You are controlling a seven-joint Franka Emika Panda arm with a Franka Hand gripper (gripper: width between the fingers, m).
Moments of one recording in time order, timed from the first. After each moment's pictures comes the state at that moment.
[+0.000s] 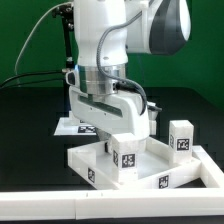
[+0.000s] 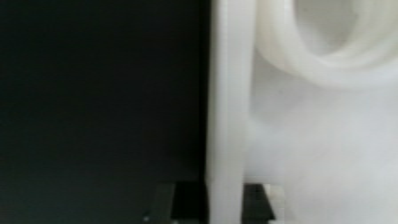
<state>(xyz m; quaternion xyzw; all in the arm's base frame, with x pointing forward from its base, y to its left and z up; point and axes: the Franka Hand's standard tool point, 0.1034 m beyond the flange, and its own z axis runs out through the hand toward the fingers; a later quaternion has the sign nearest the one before) 0.484 -0.014 0.008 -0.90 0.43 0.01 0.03</state>
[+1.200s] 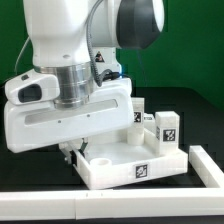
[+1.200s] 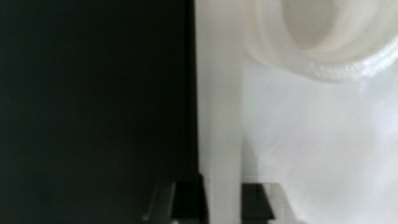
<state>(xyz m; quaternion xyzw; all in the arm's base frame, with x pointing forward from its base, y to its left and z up) 0.561 -0.069 0.022 -0.98 -0.19 0.01 0.04</state>
